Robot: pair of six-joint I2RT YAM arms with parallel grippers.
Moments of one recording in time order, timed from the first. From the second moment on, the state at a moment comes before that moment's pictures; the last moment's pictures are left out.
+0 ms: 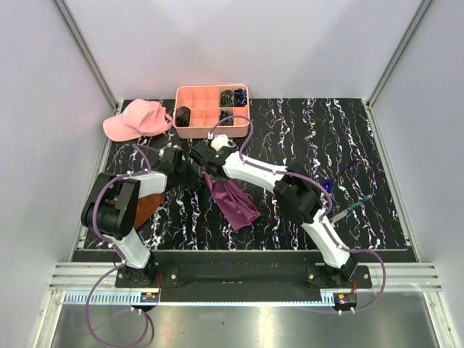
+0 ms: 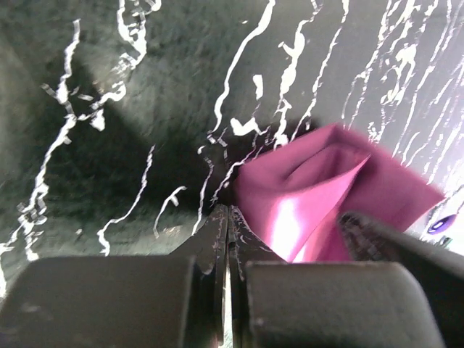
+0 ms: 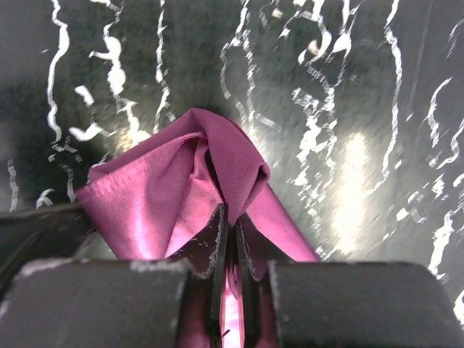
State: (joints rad) left arm -0.25 1.68 0.77 0.04 0.22 -0.85; right arm 0.92 2.31 1.95 -0.78 0.53 0.73
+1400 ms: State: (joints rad) left arm -0.25 1.65 0.83 -0.11 0.26 -0.73; right arm 0.77 2.15 1.58 -0.19 -0.14 0.59
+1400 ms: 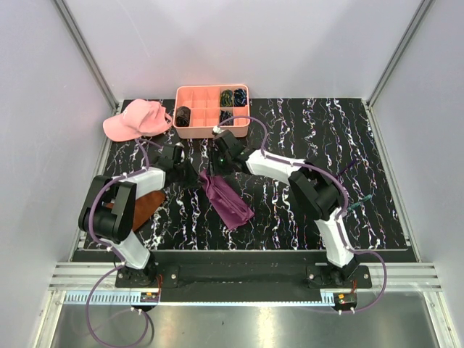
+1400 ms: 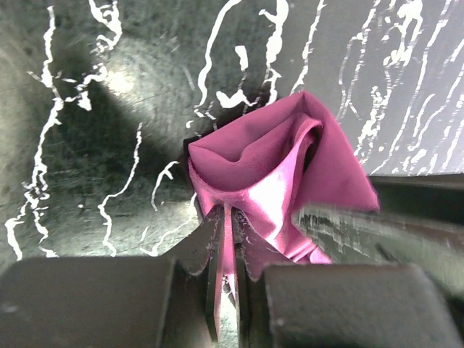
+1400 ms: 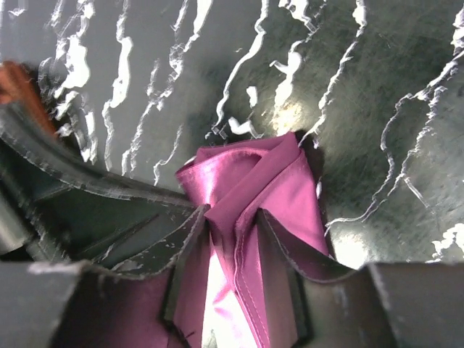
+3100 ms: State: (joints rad) left arm -0.15 1.46 0.79 -0.16 0.30 -0.78; right arm 0.86 2.21 1.79 -0.46 0.06 0.72
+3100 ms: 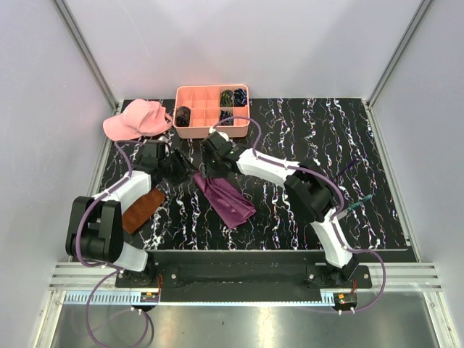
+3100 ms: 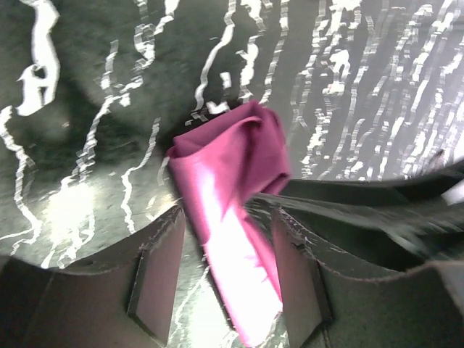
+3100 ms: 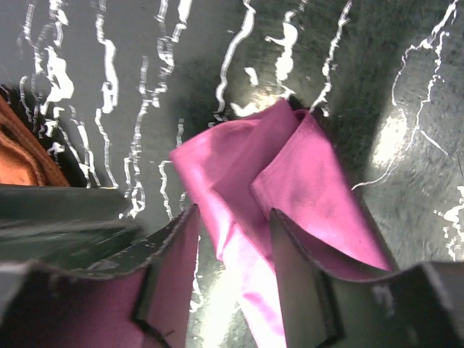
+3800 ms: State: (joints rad) left arm -0.21 1.61 1.02 -0.28 0.35 -0.70; right arm 0.76 2.21 1.66 -0.21 -0.27 0.80
